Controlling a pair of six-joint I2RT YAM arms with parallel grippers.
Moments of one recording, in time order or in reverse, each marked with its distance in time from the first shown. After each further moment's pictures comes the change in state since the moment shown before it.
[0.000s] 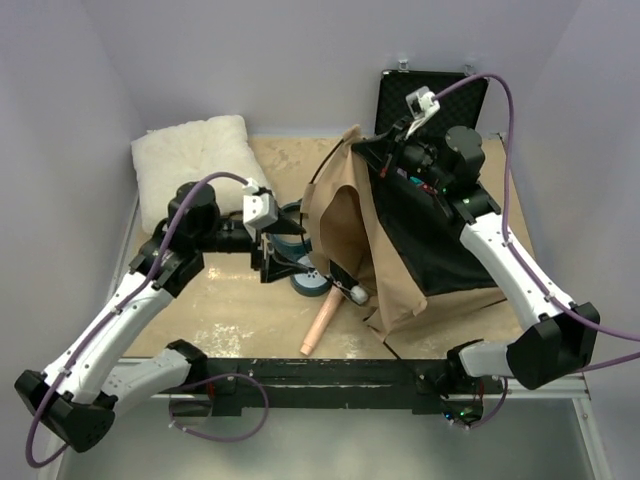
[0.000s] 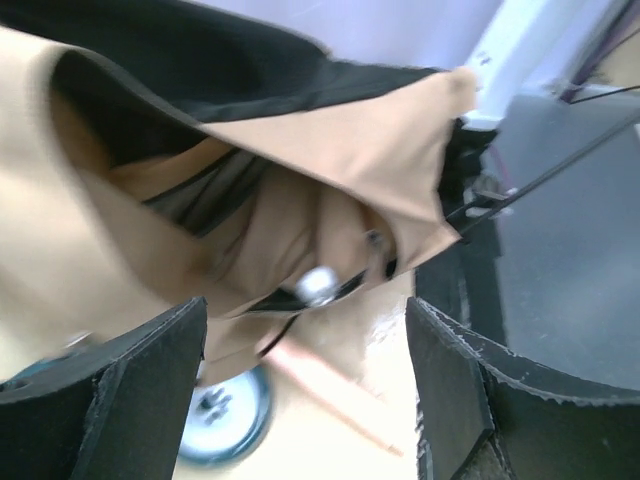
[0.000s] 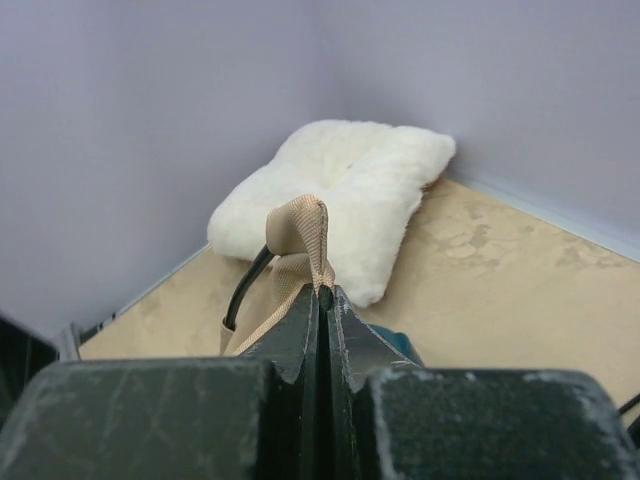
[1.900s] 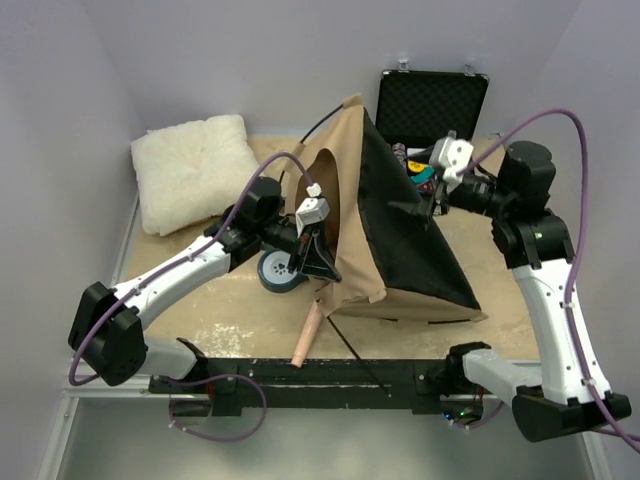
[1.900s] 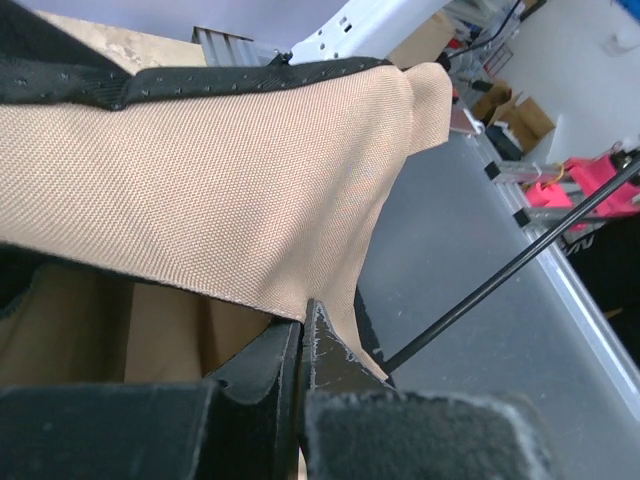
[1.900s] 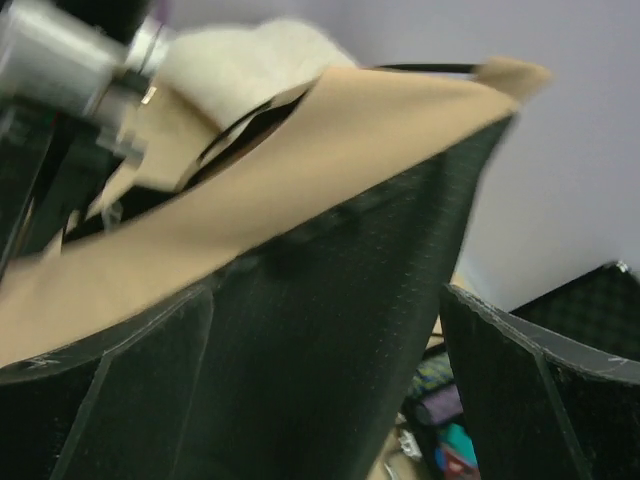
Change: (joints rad) left arm -0.155 0.387 -0.113 0.489 0.335 -0.342; right arm -0.198 -0.263 0.091 -0.555 -0.271 -0.716
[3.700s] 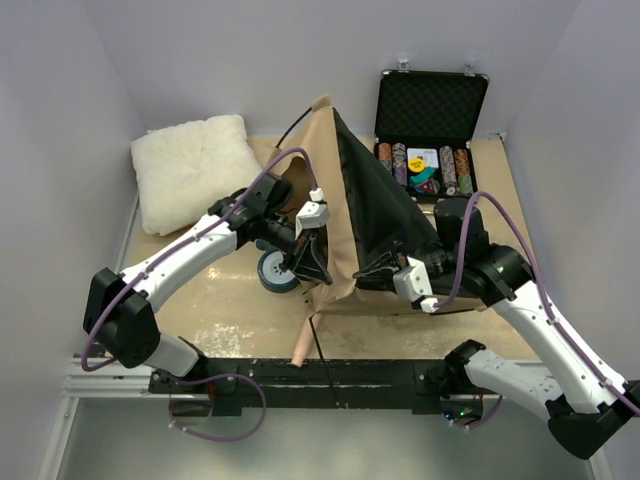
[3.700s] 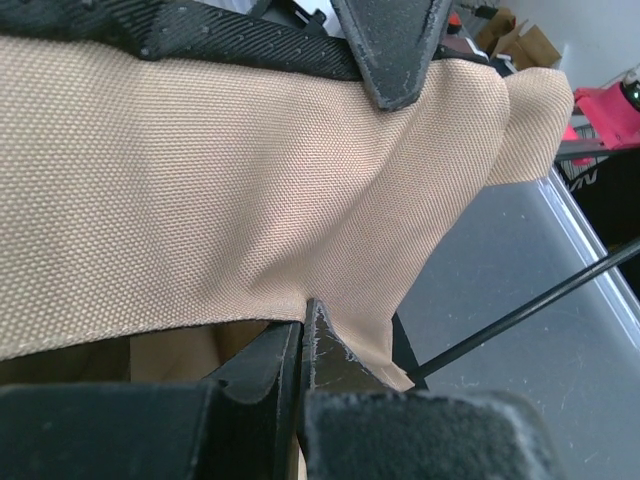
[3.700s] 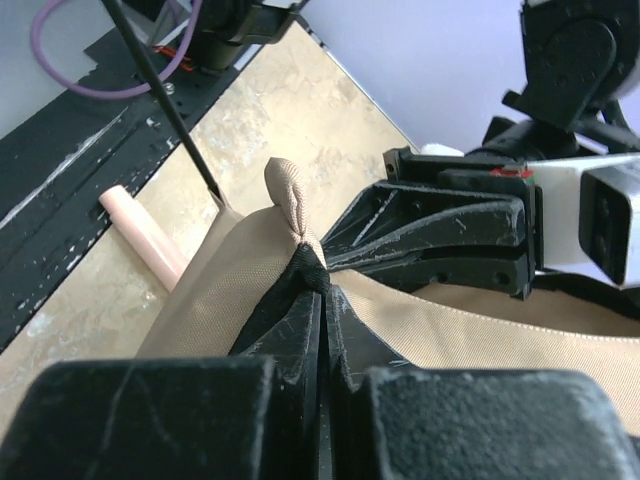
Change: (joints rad) left arm 0.040 0.116 0.262 -0.798 0.044 0.692; right arm 0.415 -0.146 -0.286 -0.332 -0.281 -0.902
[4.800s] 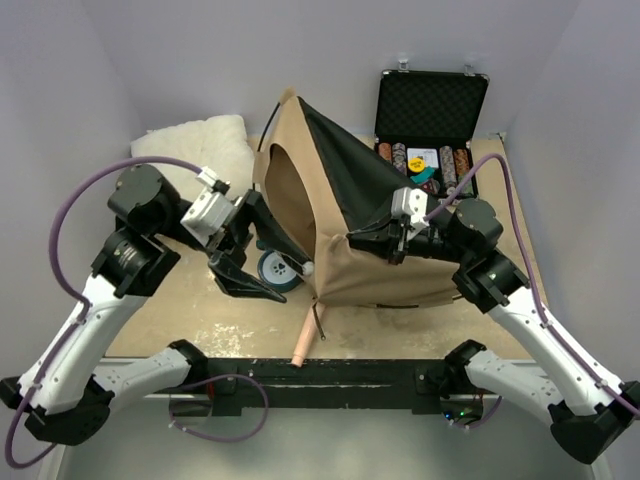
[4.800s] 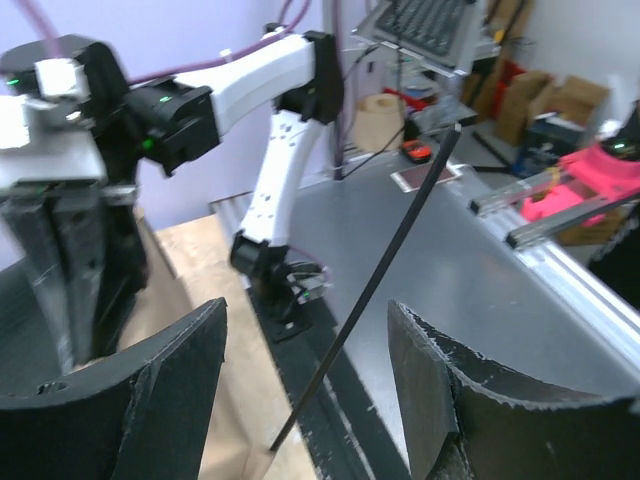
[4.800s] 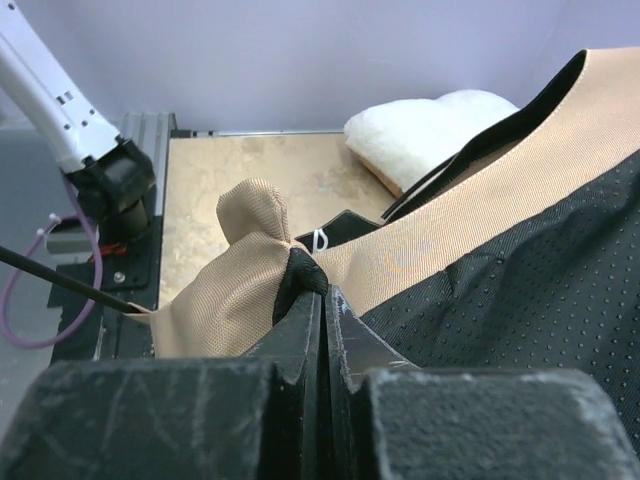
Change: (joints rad) left arm 0.023 -0.501 0.167 0.435 0.051 -0.655; right arm 0.005 -0.050 -0.117 0.676 0.351 1.152
